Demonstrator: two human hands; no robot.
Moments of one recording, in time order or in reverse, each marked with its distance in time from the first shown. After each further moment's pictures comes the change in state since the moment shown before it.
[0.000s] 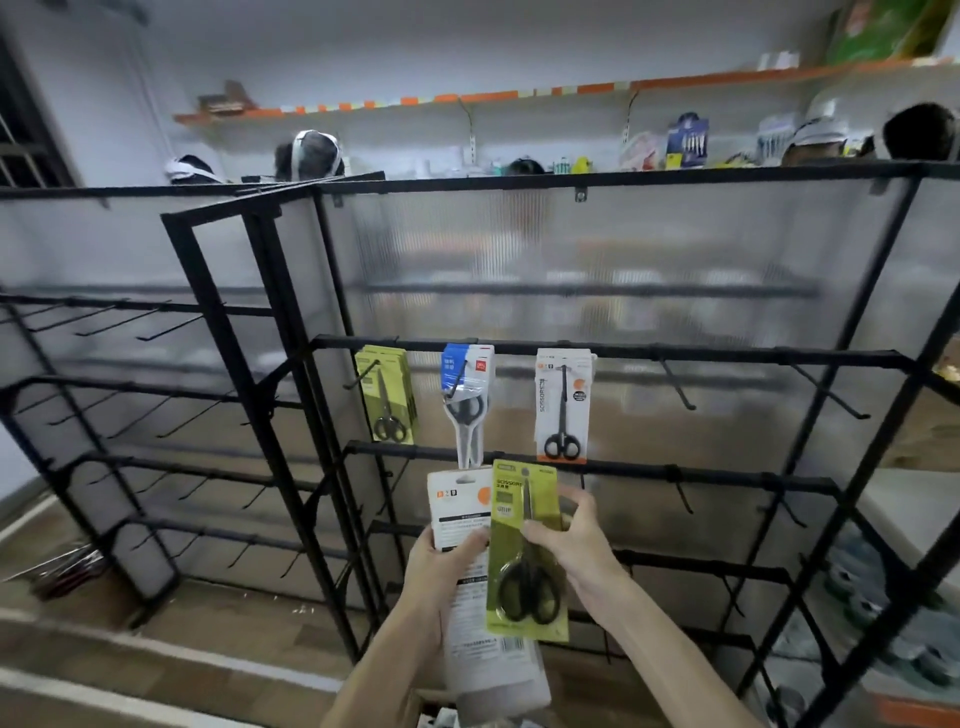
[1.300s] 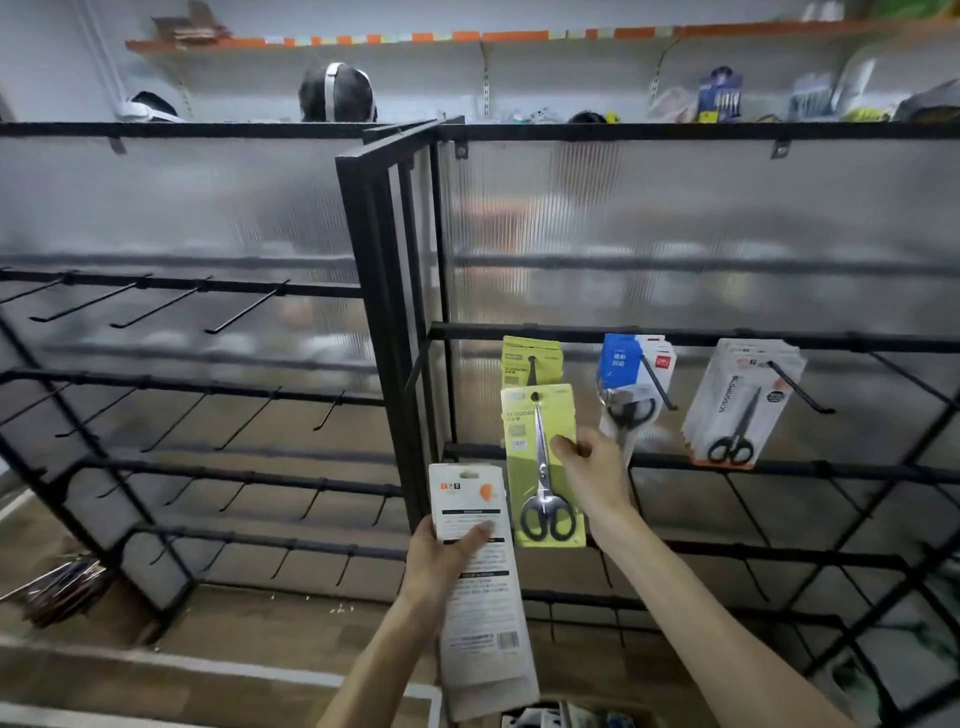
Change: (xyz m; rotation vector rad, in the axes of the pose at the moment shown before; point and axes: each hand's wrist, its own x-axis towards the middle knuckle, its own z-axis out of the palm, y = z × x) left_hand 0.158 0.057 -0.261 0.081 -0.109 -0.062; right_hand 0.141 -0.020 0.273 -0.312 0.376 -0.232
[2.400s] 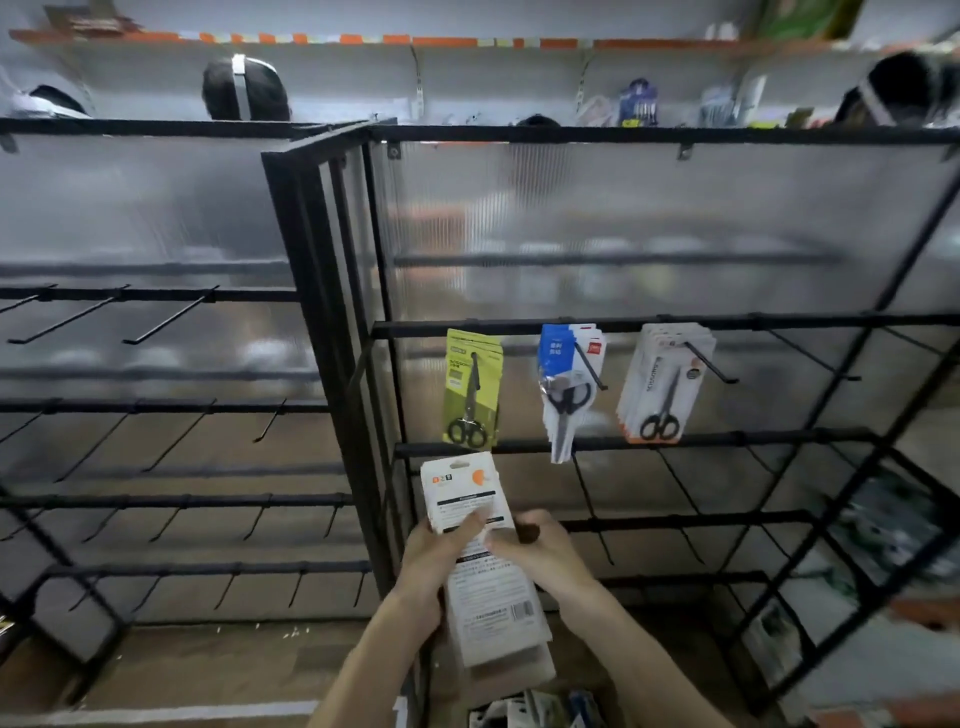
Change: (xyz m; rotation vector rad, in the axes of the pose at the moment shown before) left_hand -0.016 0.001 0.042 -0.083 -0.140 -0.082; right_hand -0.087 0.040 -0.022 0.015 -0.325 0.224
